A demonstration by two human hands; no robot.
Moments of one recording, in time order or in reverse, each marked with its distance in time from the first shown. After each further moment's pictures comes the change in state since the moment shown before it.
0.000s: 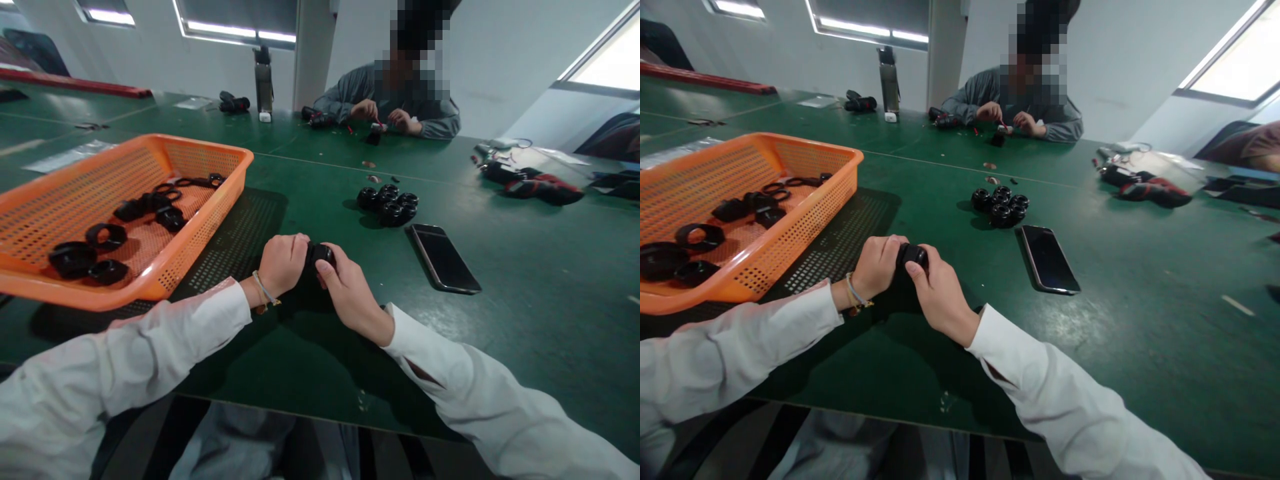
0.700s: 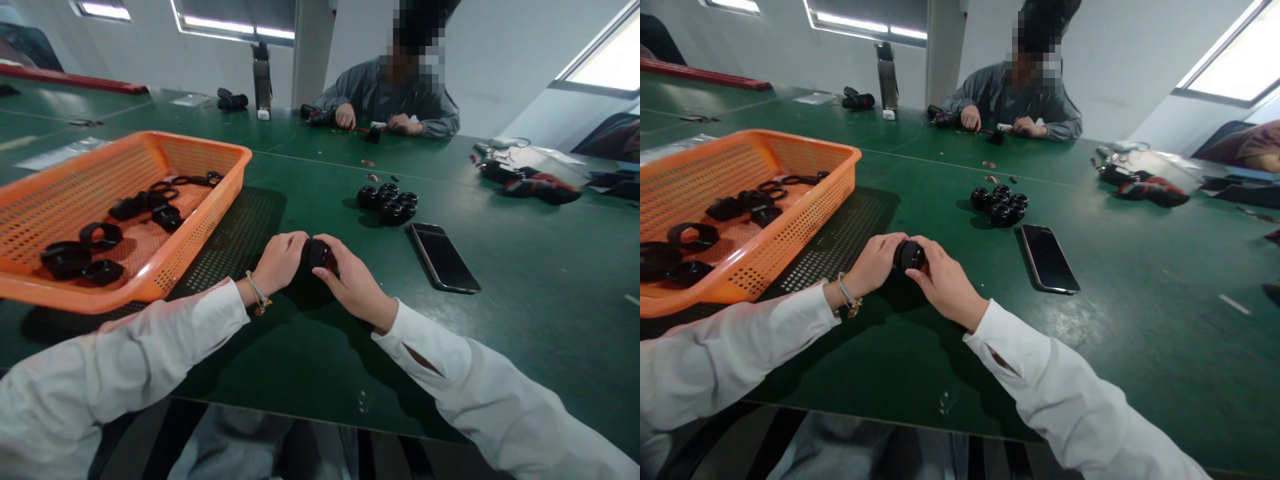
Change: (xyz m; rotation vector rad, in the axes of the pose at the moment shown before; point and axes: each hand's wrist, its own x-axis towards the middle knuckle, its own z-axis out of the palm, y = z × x) left_hand 0.005 -0.001 -0.001 -0.316 -0.115 -0.187; right_hand 0.011 0.015 -0.013 -0.179 -0.129 -0.230
